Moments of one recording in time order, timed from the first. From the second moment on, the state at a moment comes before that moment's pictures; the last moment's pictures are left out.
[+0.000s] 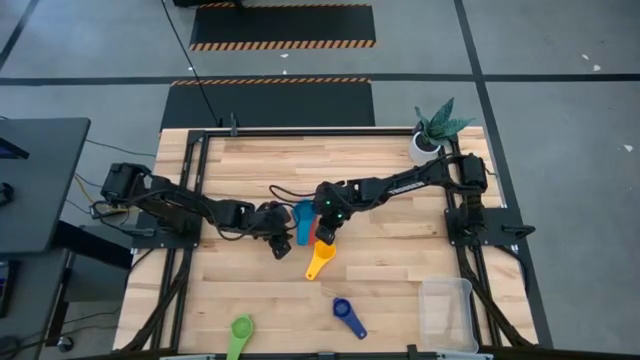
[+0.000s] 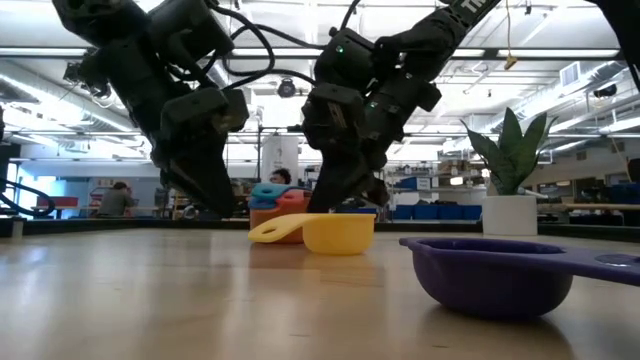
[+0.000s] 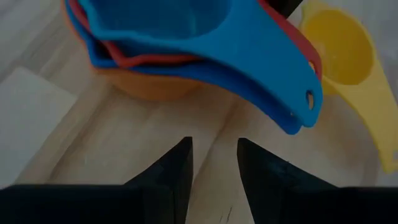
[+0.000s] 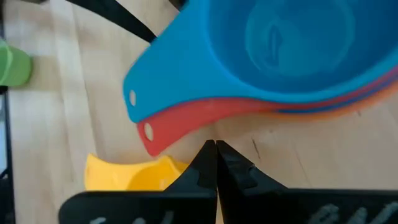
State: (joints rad) left arm -0.13 1.51 0.64 -0.02 -0.18 -0.61; right arm -0.07 1.95 1.20 -0.16 -0.31 0.50
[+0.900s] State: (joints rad) left arm -0.08 1.61 0.65 0.20 -0.08 -0.51; right arm -0.07 1.93 1.20 -0.14 -0.33 0.49
